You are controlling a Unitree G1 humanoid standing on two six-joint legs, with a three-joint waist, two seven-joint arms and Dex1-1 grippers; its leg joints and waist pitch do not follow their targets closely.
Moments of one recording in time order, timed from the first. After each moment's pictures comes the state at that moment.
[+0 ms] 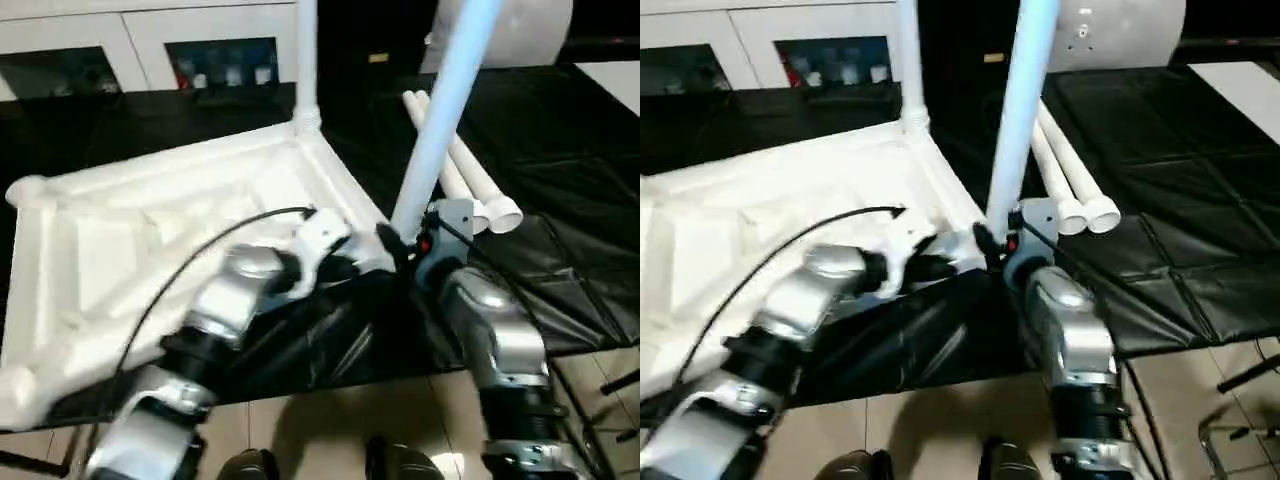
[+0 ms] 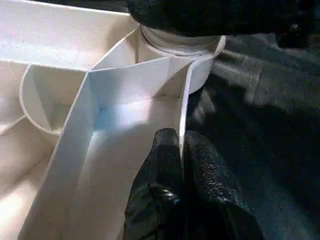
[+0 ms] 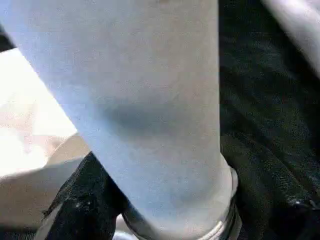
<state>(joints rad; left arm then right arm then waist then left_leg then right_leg) -0.62 0.10 -0.25 0.39 0.06 0.51 -0.76 -0.38 0.04 -0.12 0.16 0.10 0.46 0.22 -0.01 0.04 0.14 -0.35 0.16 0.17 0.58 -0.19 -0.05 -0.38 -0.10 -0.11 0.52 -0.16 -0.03</state>
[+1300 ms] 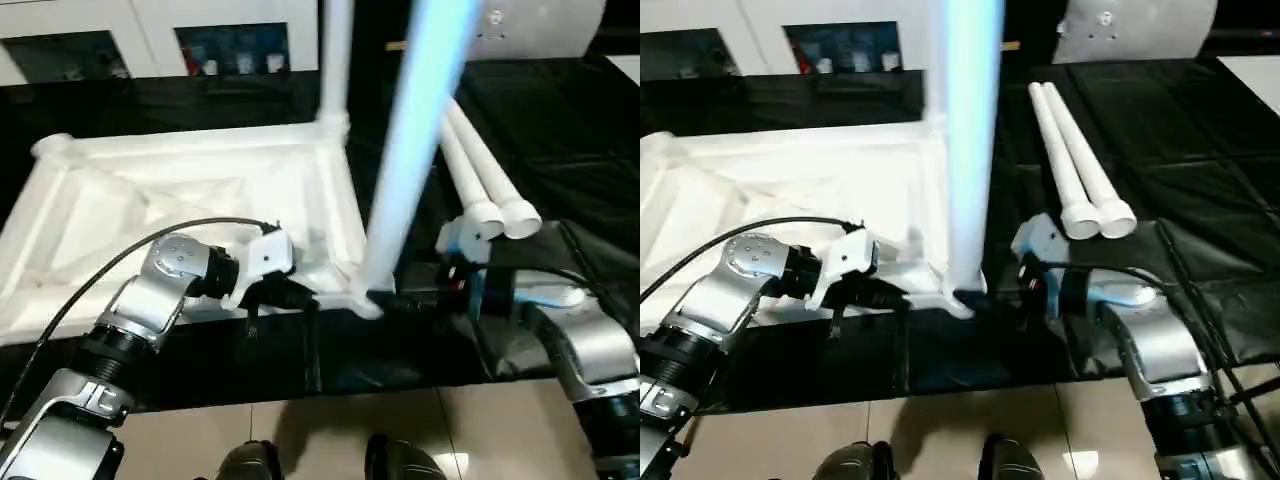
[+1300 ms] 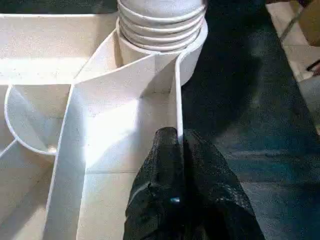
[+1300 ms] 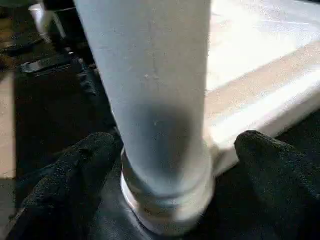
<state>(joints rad) -0.57 0.47 -0.32 0.38 -0.03 0.13 -1.32 -0.33 -0.47 0.13 0.06 0.24 0.34 1.08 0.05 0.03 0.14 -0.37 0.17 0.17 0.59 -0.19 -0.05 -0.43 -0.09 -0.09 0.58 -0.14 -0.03</state>
